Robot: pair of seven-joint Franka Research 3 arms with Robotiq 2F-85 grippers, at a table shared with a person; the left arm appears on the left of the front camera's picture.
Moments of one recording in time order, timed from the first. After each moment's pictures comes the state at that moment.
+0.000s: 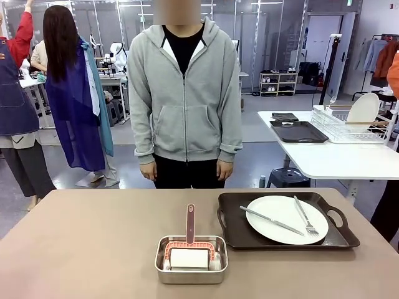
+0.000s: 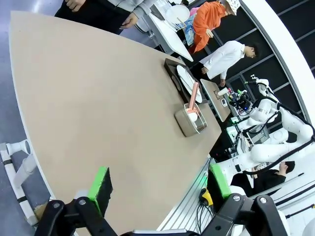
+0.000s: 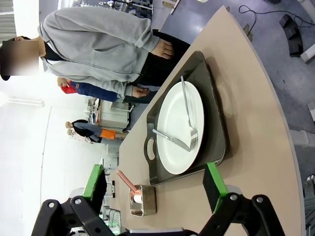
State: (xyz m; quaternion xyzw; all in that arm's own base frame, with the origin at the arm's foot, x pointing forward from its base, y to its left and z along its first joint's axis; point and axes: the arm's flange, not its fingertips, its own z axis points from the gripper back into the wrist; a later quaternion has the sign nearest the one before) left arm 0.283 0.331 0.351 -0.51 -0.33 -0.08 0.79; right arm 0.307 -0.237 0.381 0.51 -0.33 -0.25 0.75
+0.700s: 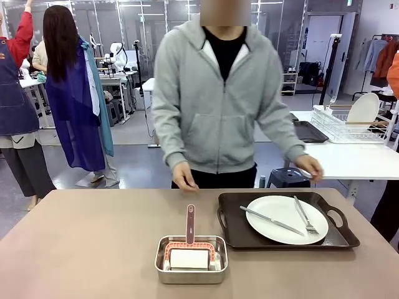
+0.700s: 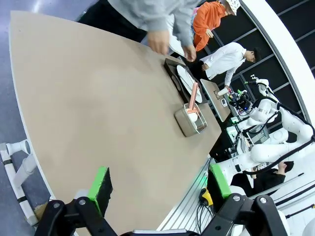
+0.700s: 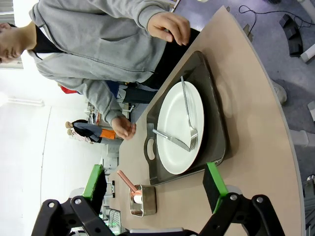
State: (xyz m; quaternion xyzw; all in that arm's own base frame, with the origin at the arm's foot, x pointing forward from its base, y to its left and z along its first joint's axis) left arm 0.283 0.331 0.351 -0.51 -0.33 -0.08 0.79; right arm 0.307 -0.237 0.381 0.51 -0.33 -0.25 0.75
